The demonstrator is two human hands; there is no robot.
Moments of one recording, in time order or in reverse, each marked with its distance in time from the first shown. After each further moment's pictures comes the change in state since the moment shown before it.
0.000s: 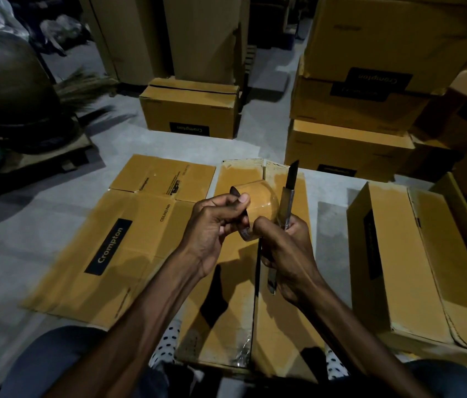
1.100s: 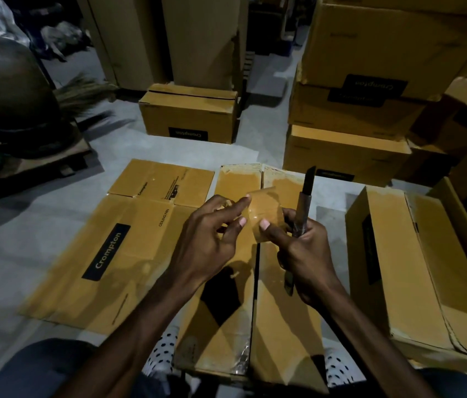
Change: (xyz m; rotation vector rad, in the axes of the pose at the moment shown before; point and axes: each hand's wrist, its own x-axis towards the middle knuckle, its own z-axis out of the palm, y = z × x) left_hand -0.001 -0.015 -0.023 1.001 0.034 0.646; right_hand 0.001 -0.009 -0.022 -0.032 0.030 -0.051
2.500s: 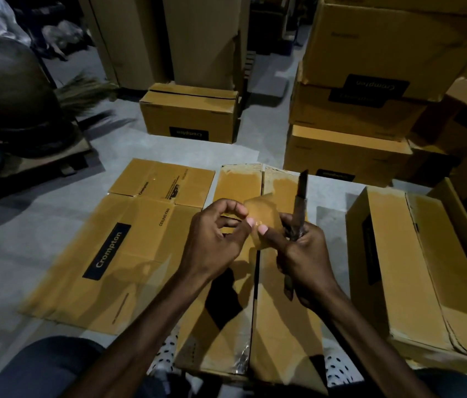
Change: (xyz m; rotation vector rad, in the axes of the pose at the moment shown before) left_hand -0.001 0.017 0.006 -0.247 0.026 -0.309; right_hand 0.002 0.013 -0.003 -0.017 -0.004 -0.001
